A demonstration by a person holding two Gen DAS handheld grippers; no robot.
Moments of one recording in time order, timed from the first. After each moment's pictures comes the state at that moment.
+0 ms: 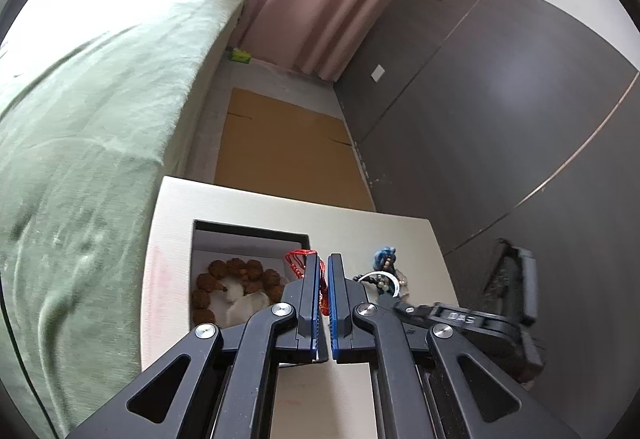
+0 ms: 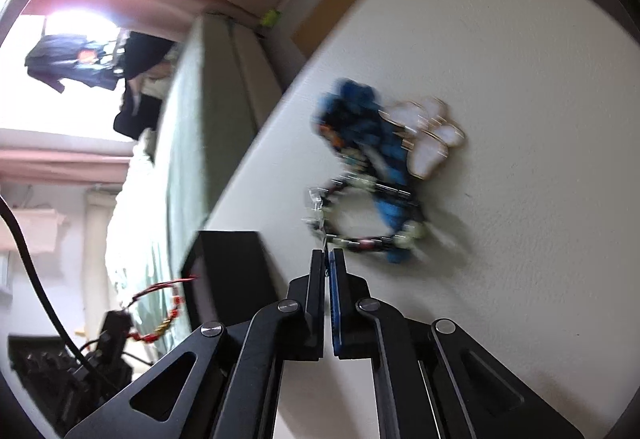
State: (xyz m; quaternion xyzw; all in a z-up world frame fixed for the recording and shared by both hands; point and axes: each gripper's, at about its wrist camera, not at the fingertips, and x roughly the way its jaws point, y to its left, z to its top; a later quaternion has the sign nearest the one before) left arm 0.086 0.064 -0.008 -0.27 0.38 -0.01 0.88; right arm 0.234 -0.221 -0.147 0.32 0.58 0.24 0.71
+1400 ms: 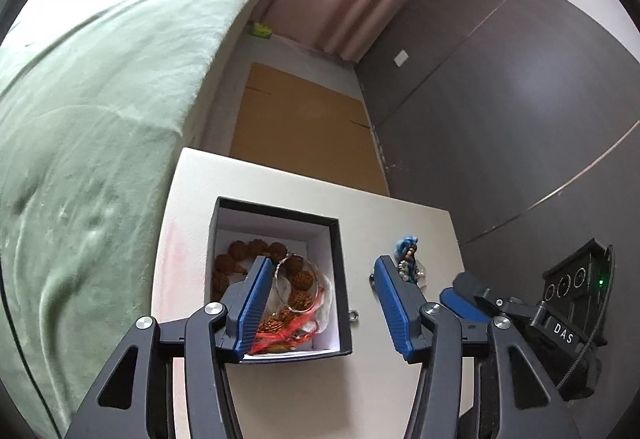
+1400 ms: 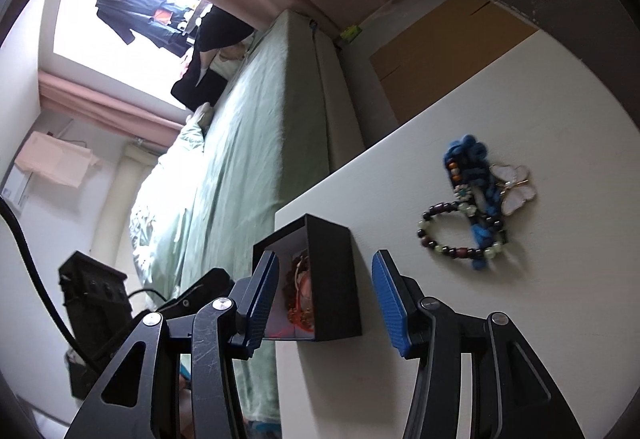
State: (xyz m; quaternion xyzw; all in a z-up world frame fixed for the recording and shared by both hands) left arm 0.094 0.078 -0.026 -0.29 0.42 0.00 0.86; right arm 0.218 -0.205 -0.077 0.26 0.51 0.33 0.75
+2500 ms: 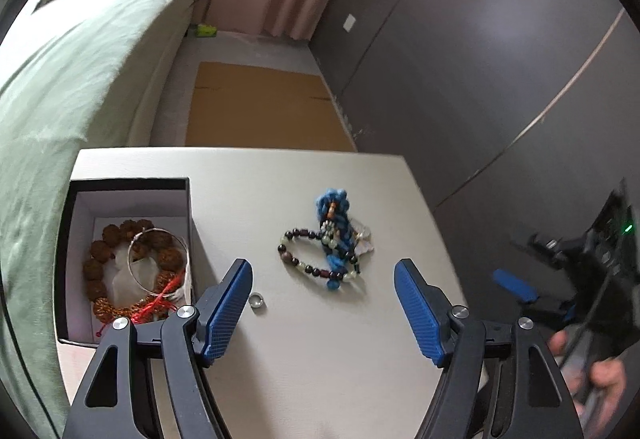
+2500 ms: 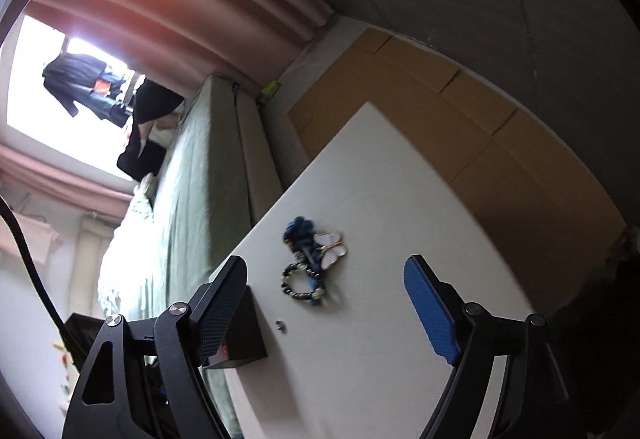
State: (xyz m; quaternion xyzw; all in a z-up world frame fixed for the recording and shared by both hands) left arm 0.128 -0.047 -0.042 -0.19 0.45 -0.05 0.87; right arm 0.231 -0.348 -0.072 0.31 0.50 0.19 0.79
